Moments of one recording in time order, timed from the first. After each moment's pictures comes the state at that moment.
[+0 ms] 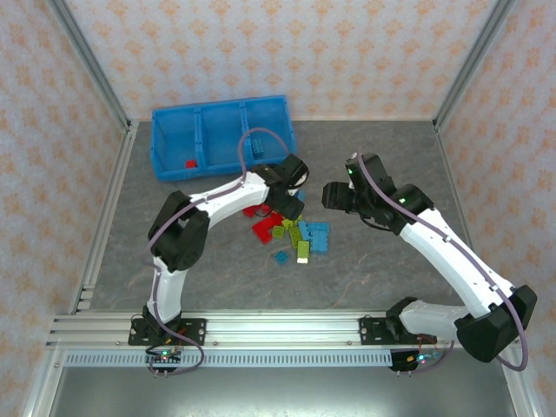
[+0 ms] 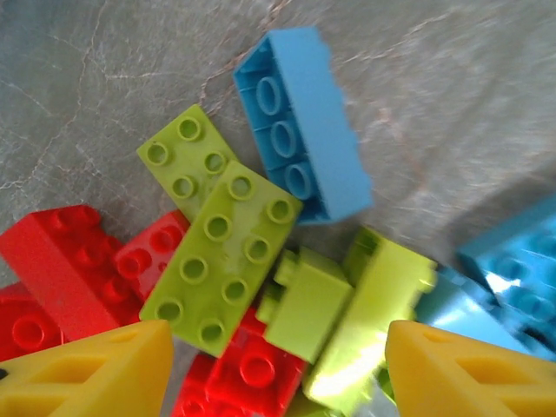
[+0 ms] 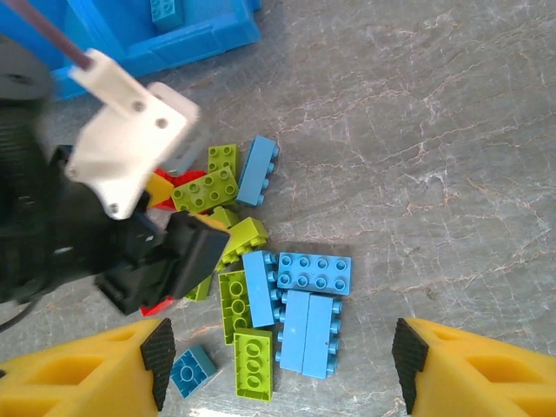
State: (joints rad) left arm -0.67 2.05 1.63 -0.81 -0.10 -0.15; right arm 0.56 1.18 1.21 -0.89 0.09 0.56
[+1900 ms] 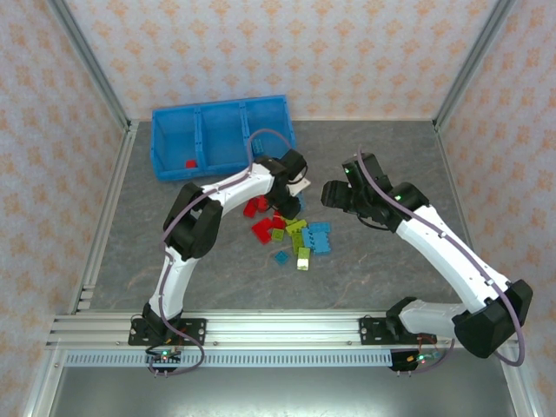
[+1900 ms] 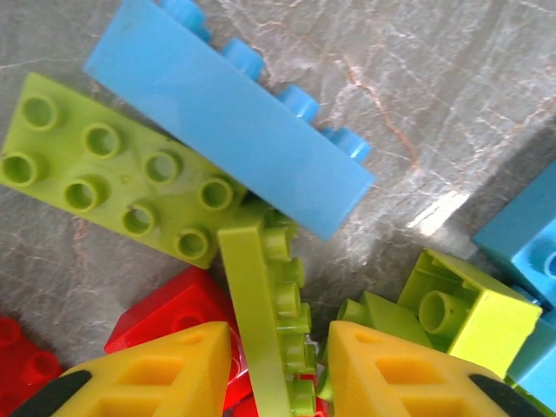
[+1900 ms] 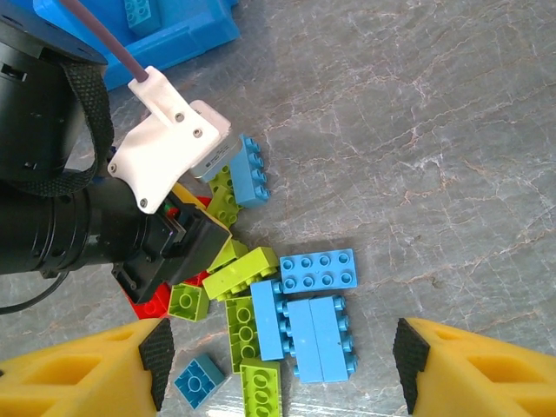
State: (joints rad) left arm -0.62 2.19 1.78 -0.94 0.11 0.02; right arm 0.56 1.21 1.21 -0.89 0.11 0.65
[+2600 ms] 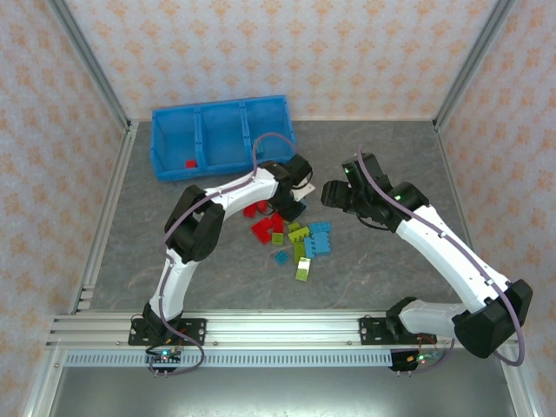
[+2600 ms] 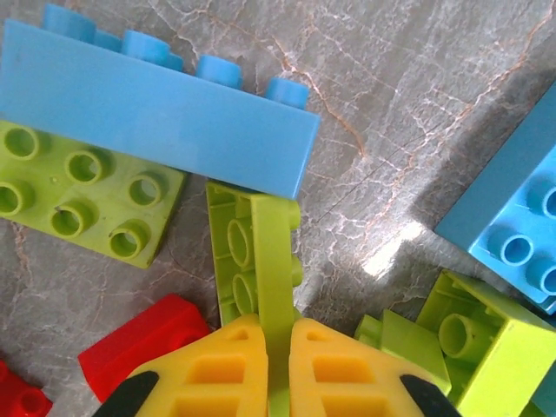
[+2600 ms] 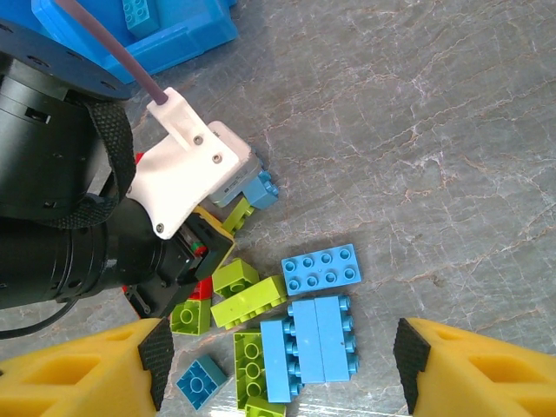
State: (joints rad) left arm -0.66 2.18 1.75 -0.92 0.09 0.02; right arm 0.56 1.21 1.21 -0.89 0.11 0.66
